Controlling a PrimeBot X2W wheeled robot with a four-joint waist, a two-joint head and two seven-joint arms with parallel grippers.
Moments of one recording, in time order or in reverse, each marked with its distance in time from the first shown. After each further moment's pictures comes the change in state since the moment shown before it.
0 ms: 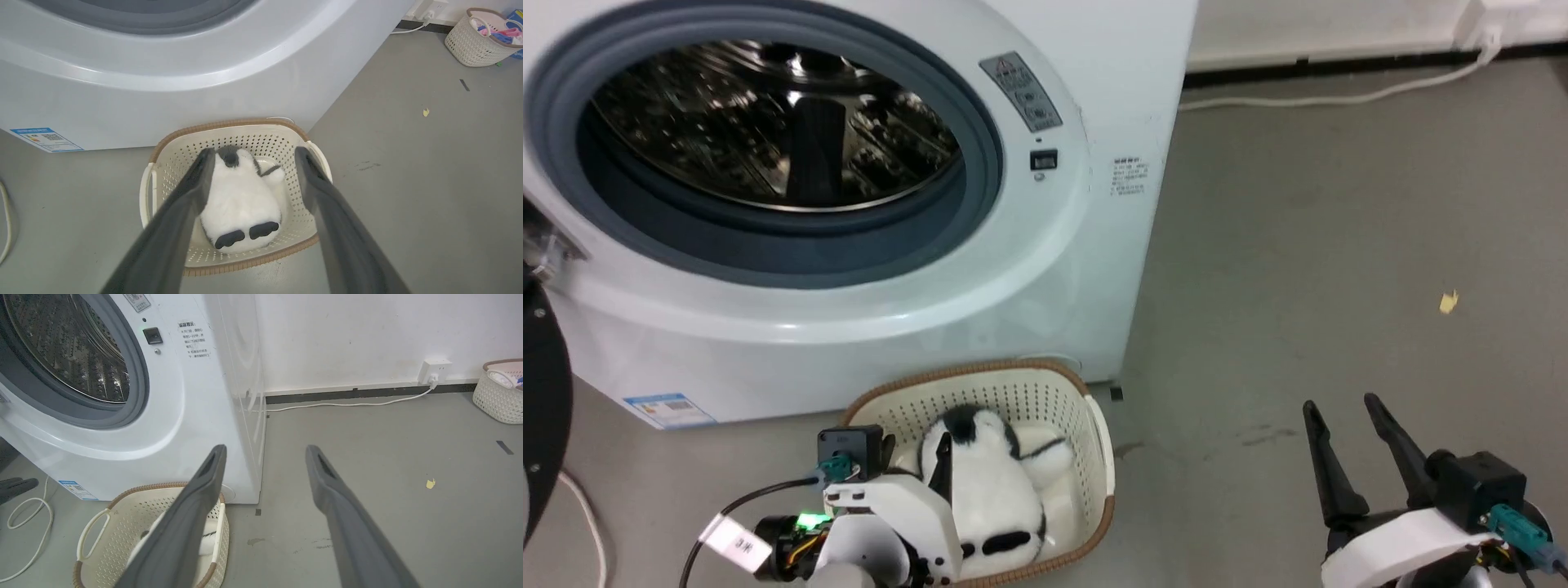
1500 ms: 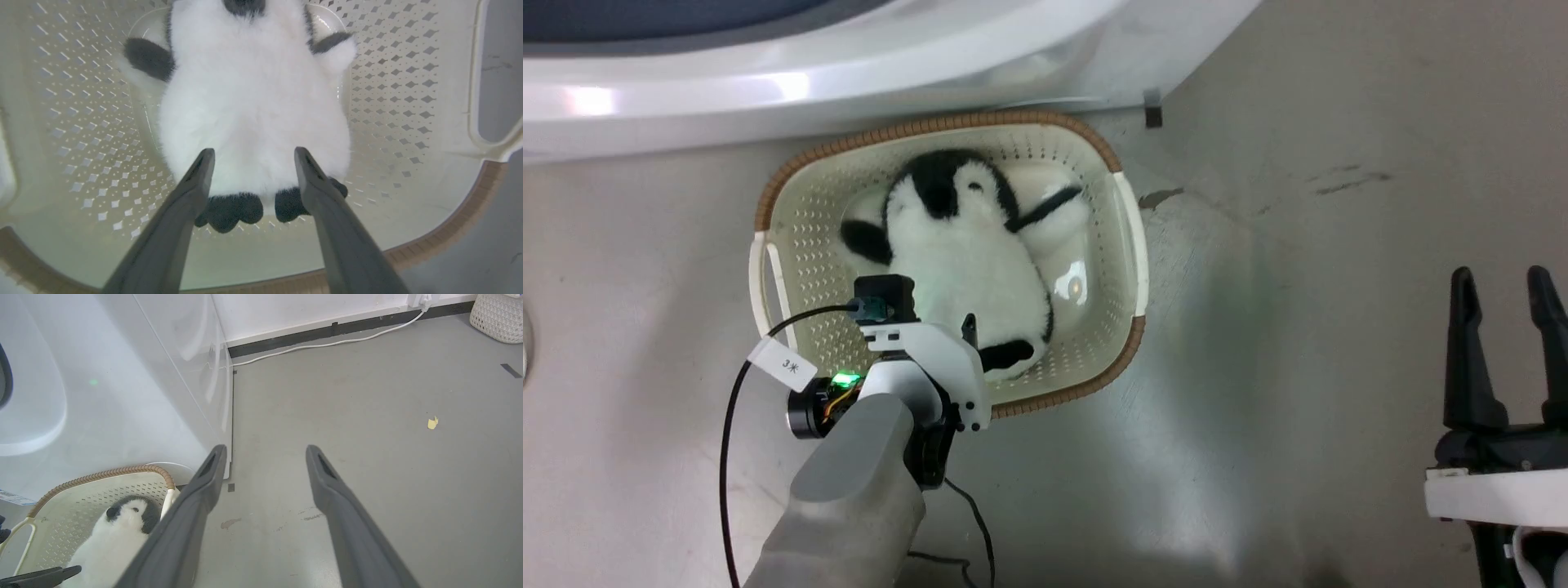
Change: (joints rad) left arm -0.549 -0.002 -0.250 0.613 -0.307 0.088 -0.091; right arm -0.065 -0.003 -0.129 -0.298 0.094 0.000 -0.050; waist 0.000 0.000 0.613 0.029
